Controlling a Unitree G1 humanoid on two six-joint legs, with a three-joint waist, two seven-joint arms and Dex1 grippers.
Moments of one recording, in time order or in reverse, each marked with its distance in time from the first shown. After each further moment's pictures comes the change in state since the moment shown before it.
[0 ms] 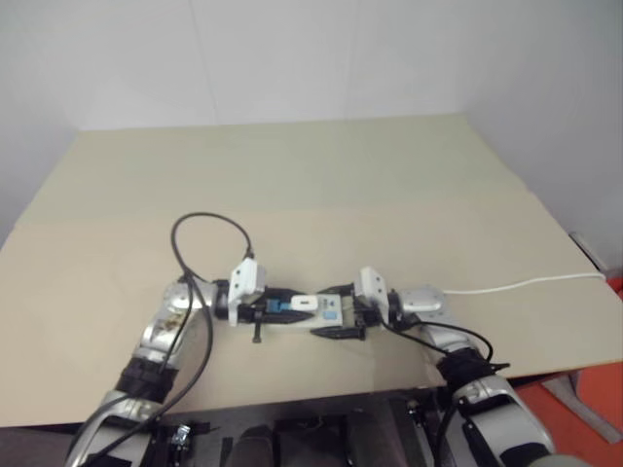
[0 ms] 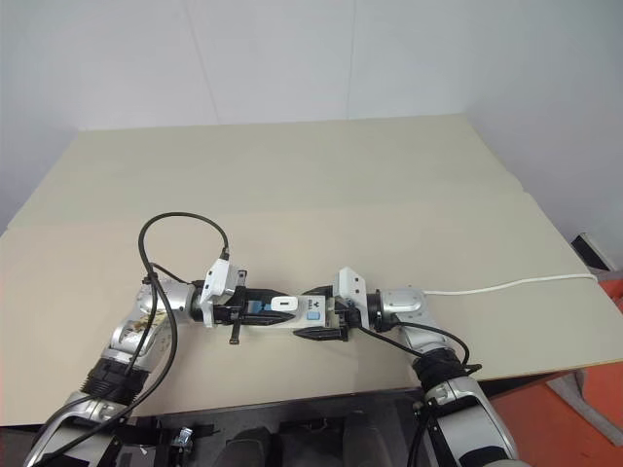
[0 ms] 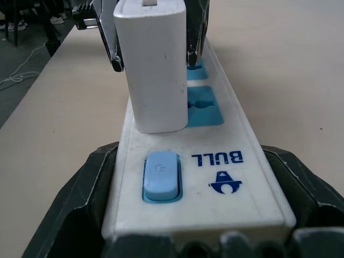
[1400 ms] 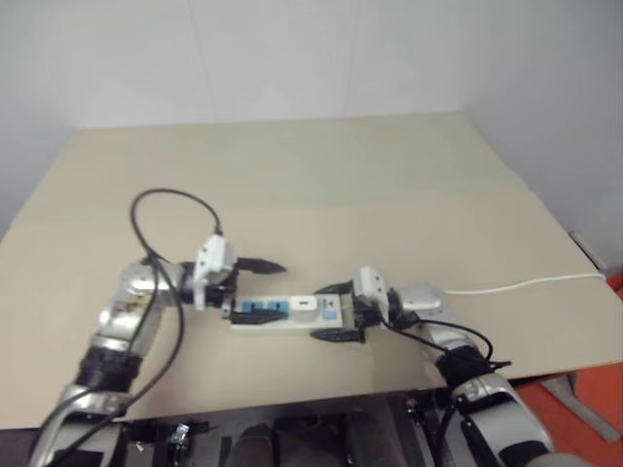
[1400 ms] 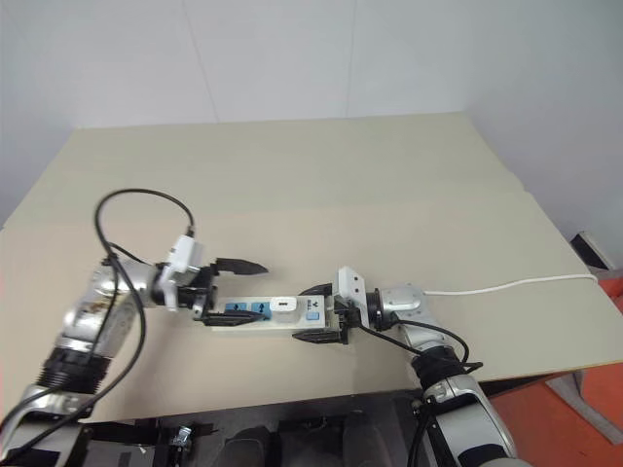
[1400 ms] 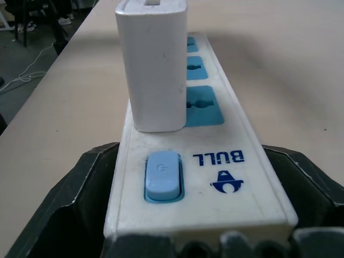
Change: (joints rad) left arm -0.034 0.201 0.149 -0.130 -0.101 0.181 -0.082; right arm -0.004 -0.018 -0.011 -0.016 0.007 0.007 0.022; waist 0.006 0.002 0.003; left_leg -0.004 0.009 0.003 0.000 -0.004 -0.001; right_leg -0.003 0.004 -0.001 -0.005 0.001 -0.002
